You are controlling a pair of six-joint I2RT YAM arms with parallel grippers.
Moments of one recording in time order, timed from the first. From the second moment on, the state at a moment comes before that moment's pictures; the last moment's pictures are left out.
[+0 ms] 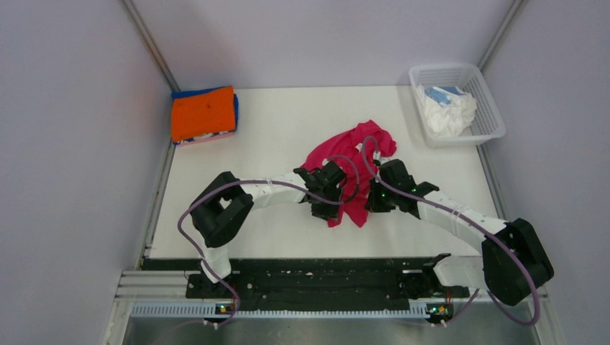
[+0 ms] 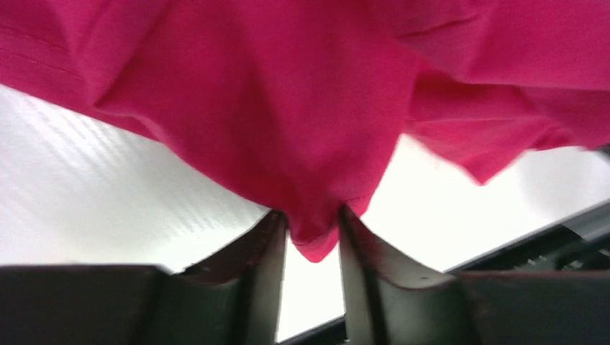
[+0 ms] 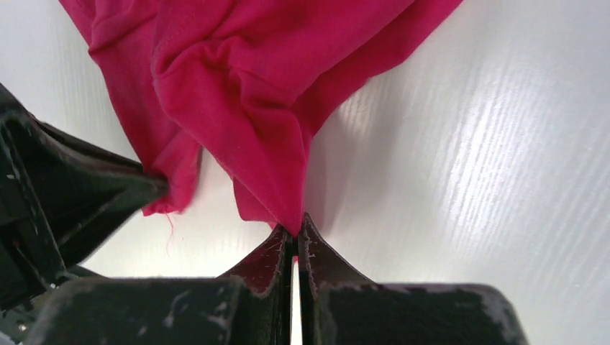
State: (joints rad) left arm -0.92 1.86 1.20 -0.51 0.06 -0.70; right arm 0.52 1.23 0.64 -0.34 -0.10 0.46
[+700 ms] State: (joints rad) left arm -0.81 1.35 1.35 -0.63 -0.74 -0.62; right arm 0.43 1.01 0.97 -0.39 0.41 0.37
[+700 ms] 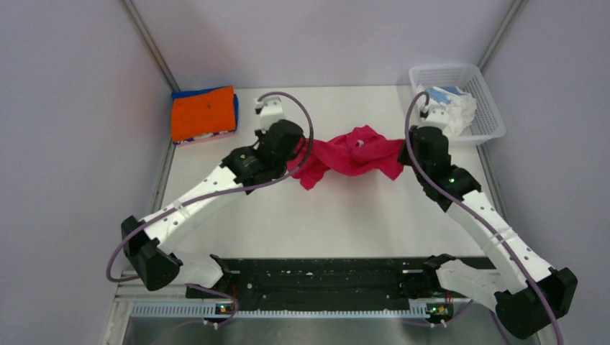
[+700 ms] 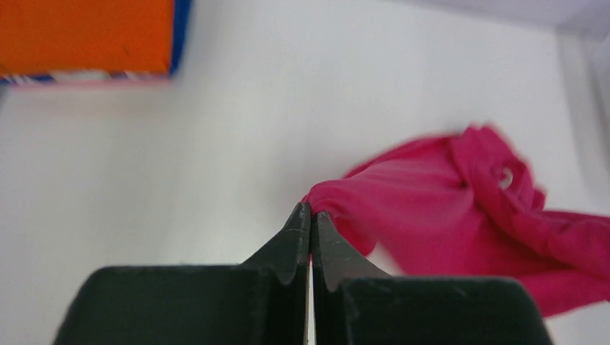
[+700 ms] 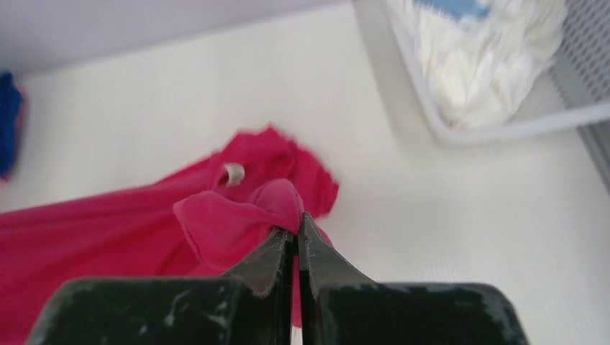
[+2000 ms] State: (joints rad) left arm -0.79 1.01 1.75 -0.10 -0.66 0.17; right arm 0.43 0.86 1.77 -0.33 0.02 0.05
